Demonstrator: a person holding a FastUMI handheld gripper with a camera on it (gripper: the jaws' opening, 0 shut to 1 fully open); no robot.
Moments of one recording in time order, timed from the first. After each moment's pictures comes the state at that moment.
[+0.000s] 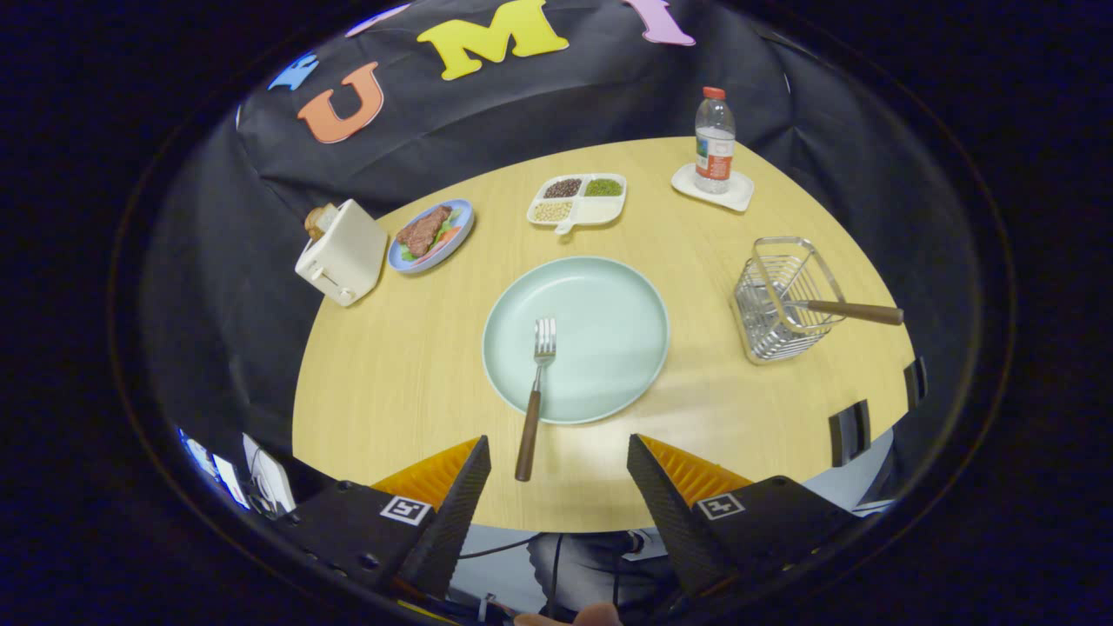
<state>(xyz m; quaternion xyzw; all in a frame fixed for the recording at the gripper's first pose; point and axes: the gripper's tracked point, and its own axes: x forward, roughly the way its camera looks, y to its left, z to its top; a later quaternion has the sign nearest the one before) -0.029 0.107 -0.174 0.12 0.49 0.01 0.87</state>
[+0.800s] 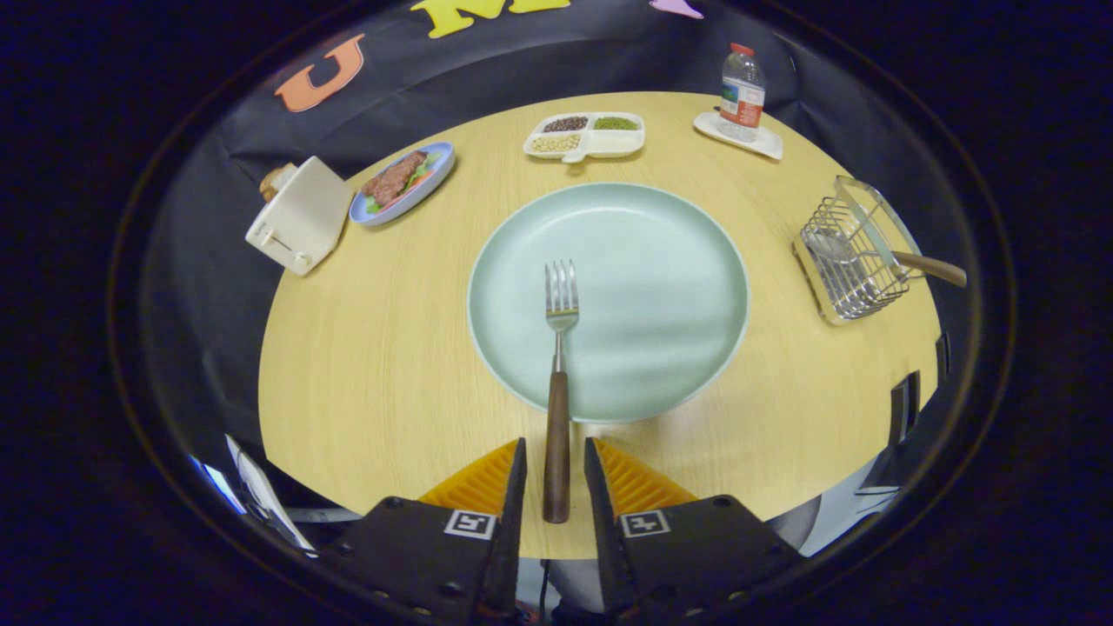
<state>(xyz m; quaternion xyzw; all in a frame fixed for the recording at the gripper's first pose) -0.006 0.137 -0.251 0.11 0.54 -0.03 0.83</state>
